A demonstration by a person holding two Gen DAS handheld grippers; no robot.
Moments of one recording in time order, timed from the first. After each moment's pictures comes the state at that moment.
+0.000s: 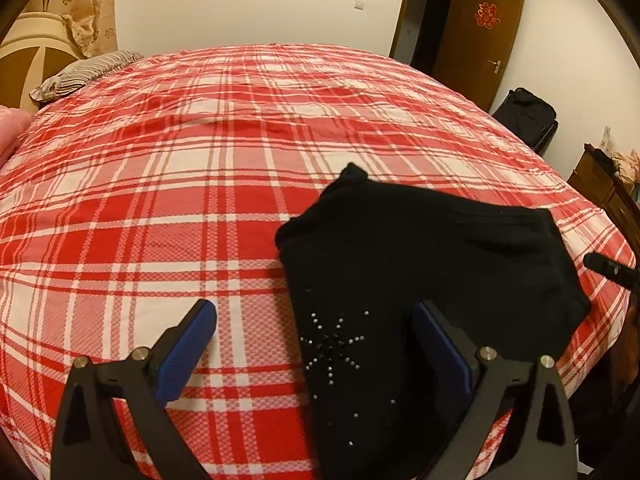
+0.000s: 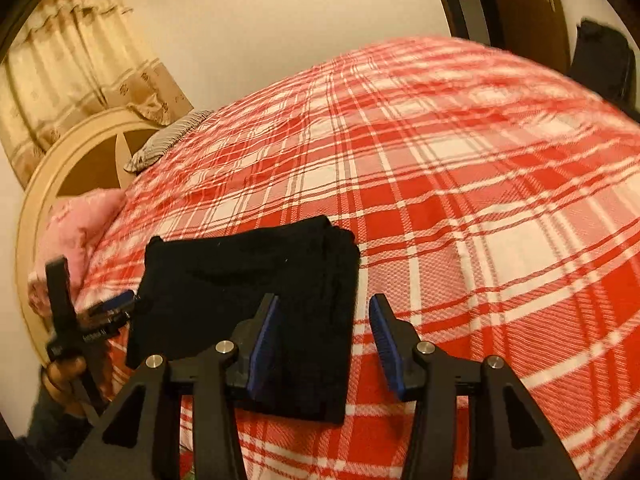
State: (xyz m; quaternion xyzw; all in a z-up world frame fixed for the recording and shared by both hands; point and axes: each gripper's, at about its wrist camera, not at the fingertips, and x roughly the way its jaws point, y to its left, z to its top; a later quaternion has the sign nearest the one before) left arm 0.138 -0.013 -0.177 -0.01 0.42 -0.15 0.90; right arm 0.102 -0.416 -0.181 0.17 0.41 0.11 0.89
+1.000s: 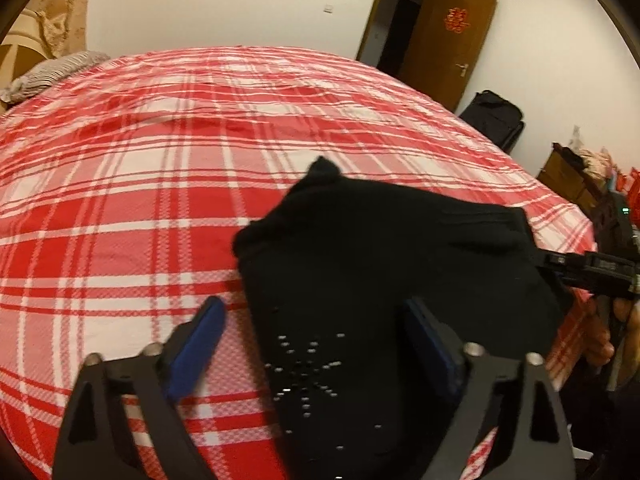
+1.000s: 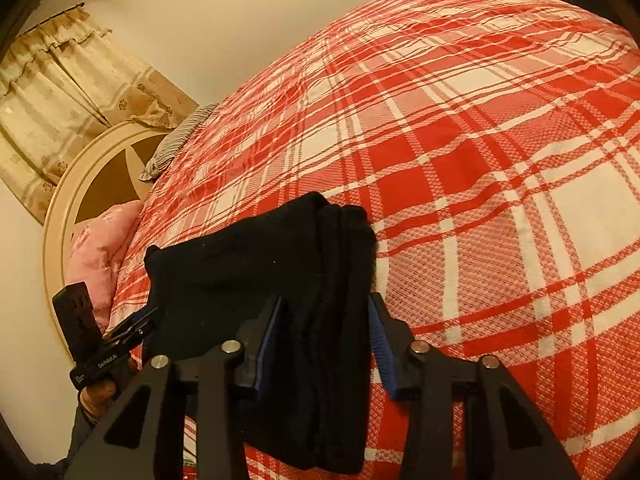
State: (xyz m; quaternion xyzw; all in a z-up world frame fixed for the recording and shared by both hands) left arm 0.147 -0.019 -0.188 -0.03 0.41 -0.23 0.88; right arm 0.132 -0.416 -0.221 0.24 0.43 0.16 0.85
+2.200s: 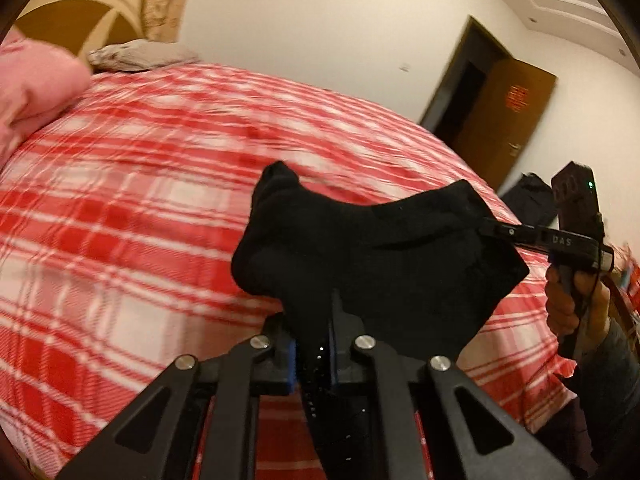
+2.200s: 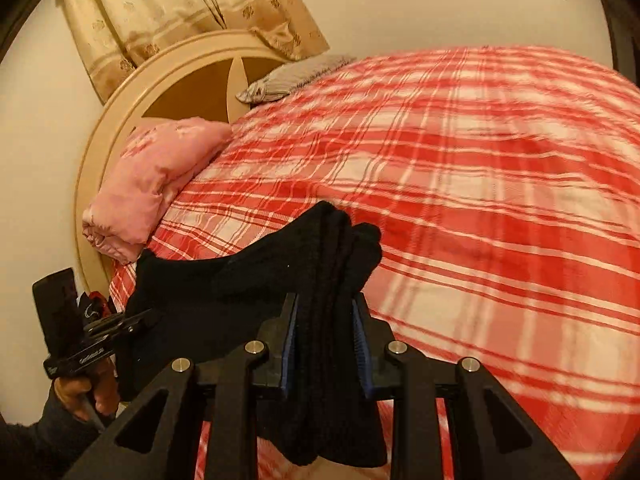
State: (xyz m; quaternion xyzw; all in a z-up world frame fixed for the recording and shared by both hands) left arm 0.141 0.137 -0.146 -0.13 0.36 -0.11 0.92; right arm 0.289 -0.175 -0.167 0.06 0.43 0.34 0.83
